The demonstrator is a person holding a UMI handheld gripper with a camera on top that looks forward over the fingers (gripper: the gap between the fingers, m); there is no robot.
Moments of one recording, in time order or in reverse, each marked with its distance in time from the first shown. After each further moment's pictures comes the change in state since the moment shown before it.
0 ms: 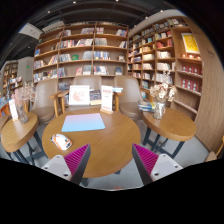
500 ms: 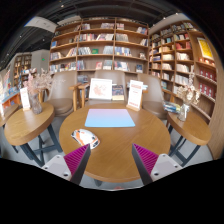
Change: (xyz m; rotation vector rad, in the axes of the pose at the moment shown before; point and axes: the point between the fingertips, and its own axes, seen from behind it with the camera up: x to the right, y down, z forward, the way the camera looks) arm -0.131 0.019 0.029 -0.036 -0.158 -0.089
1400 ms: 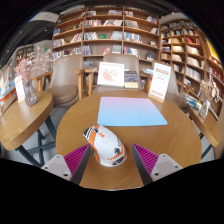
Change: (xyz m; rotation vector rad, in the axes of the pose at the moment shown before) arm -0.084 0.025 0.148 -0.128 -0.054 -0.026
